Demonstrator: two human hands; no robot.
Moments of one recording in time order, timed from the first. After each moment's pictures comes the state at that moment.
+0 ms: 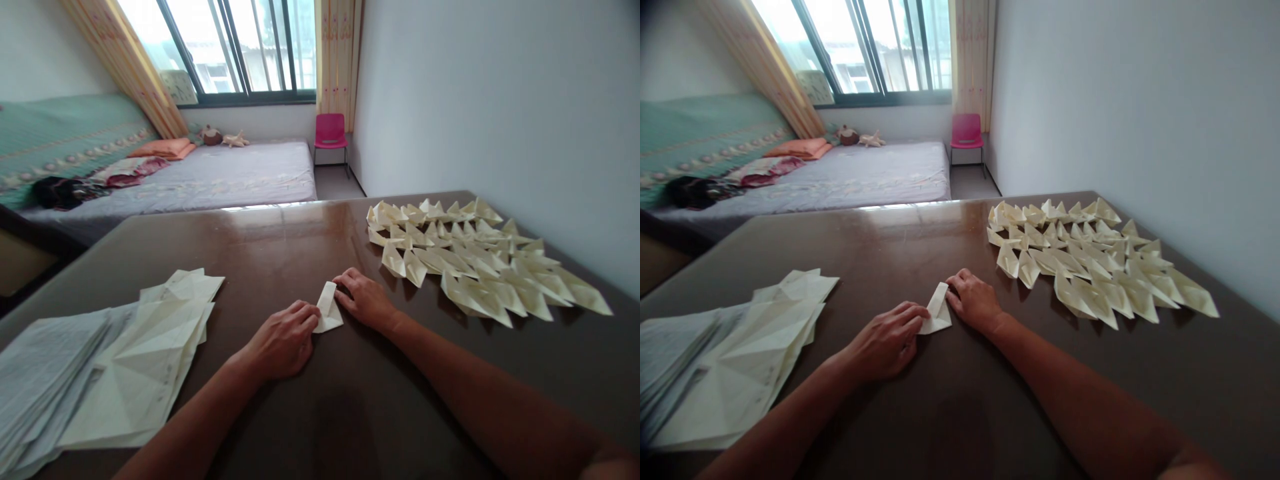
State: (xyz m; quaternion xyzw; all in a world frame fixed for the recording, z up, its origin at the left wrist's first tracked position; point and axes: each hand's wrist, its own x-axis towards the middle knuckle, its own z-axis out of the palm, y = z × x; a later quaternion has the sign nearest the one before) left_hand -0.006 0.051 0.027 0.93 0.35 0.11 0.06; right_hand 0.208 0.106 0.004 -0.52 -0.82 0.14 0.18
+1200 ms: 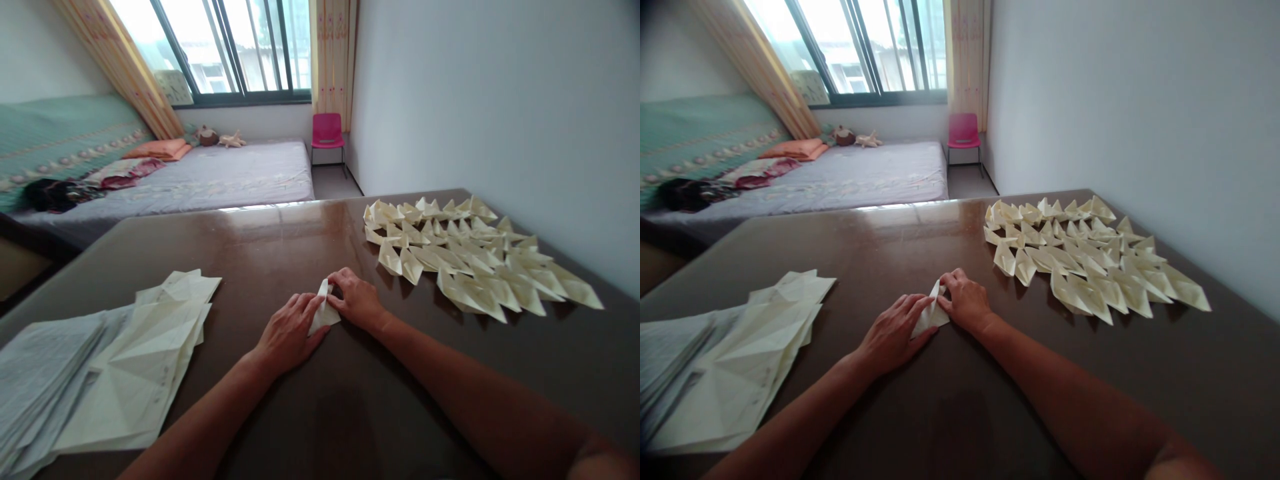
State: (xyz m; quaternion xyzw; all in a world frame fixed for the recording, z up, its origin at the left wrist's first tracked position) left_hand 0.008 0.055 0.009 0.88 0.45 0.15 0.04; right_hand 0.193 0.104 0.008 -0.57 -0.79 0.15 0.17
